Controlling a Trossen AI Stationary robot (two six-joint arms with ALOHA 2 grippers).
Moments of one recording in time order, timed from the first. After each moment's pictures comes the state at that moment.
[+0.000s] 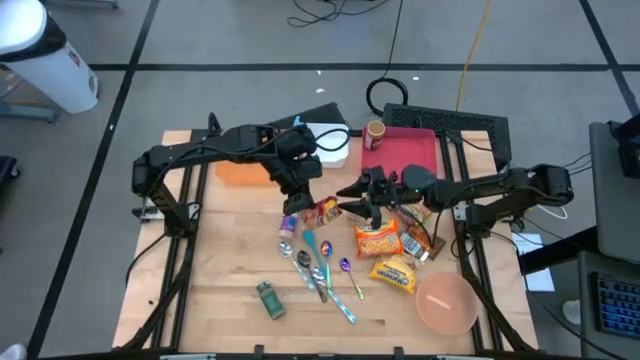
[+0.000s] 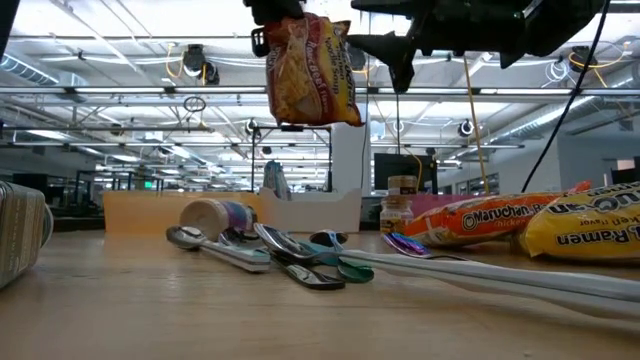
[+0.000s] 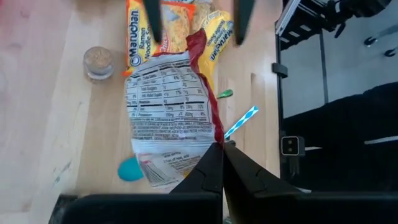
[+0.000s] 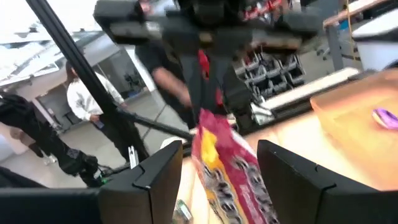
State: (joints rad) left arm 0.20 1.70 1.75 -1.04 0.54 -0.14; right arm -0.10 1.31 0.65 0.71 -0.21 0.46
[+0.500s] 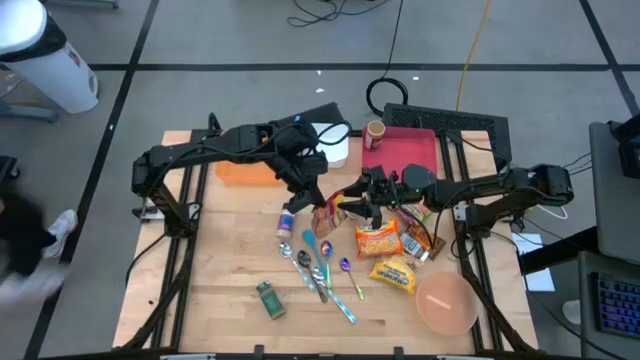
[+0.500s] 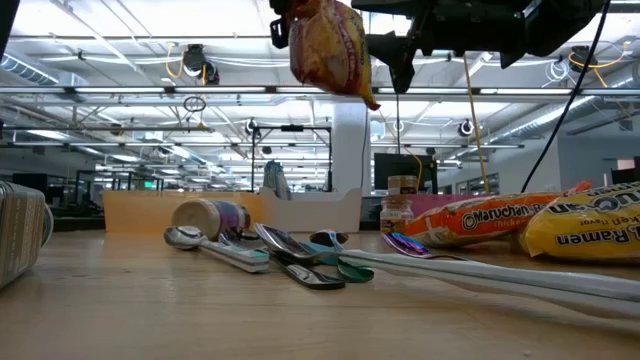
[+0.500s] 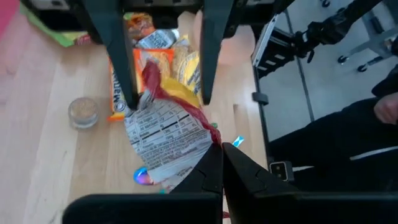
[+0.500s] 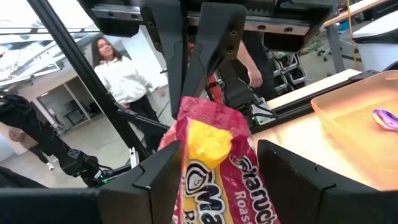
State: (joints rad) left arm 0.19 1.70 1.75 -0.87 0.59 -0.15; right arm -0.10 1.31 0.65 0.71 -0.21 0.46
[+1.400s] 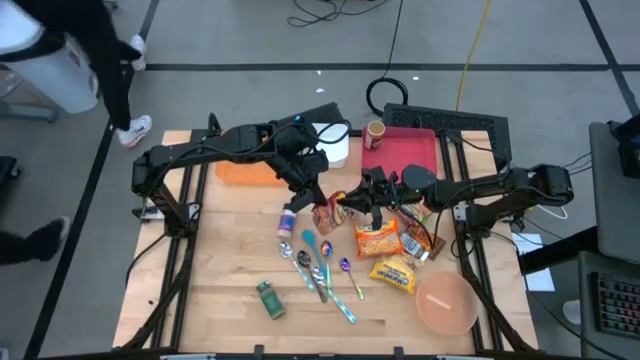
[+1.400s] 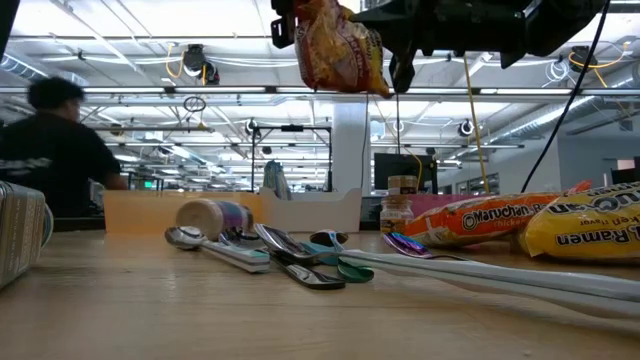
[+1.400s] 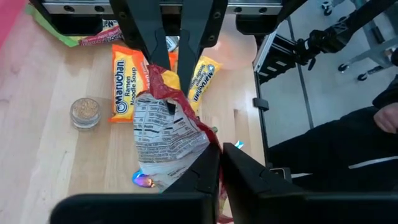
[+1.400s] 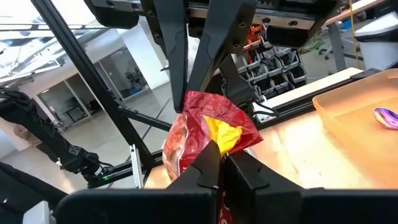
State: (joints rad) left arm 0.20 1.70 1.75 -0.86 0.58 -0.19; right arm -0.10 1.31 0.65 0.71 -0.21 0.45
